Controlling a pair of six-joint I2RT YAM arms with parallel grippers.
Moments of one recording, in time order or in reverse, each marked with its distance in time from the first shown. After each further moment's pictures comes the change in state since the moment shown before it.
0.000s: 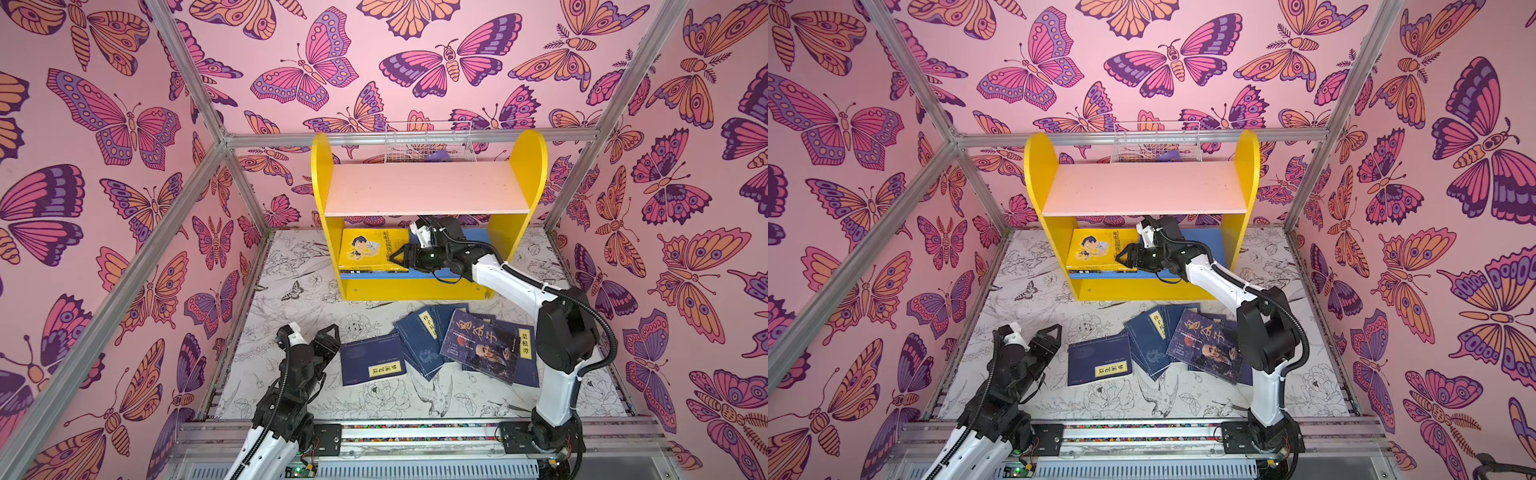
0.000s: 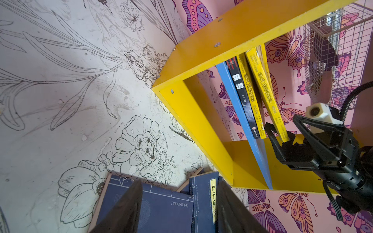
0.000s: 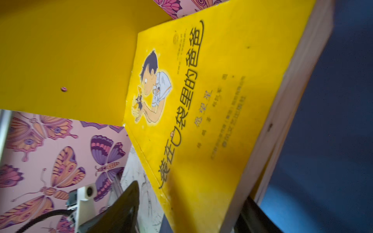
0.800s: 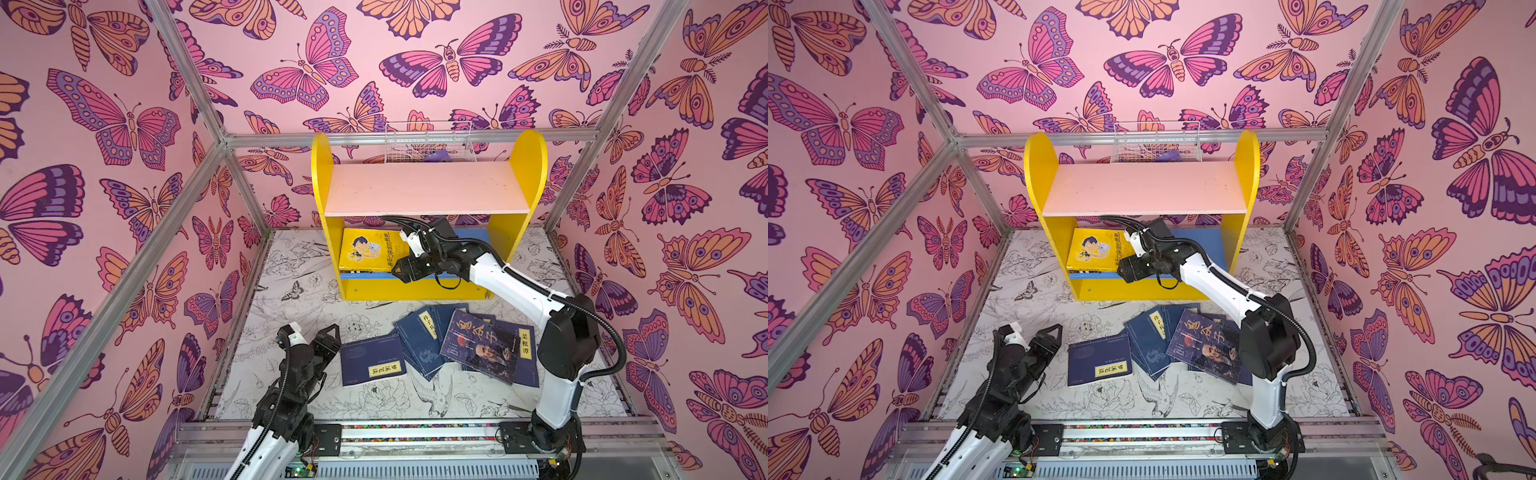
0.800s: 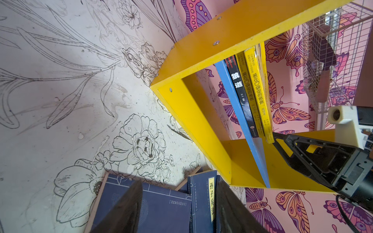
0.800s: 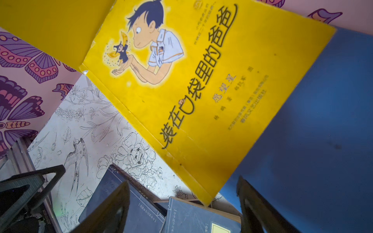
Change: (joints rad) left arm 0.000 0.007 0.000 0.007 0.008 -0.008; right arm 0.074 -0.033 0.088 -0.280 0.240 -0.424
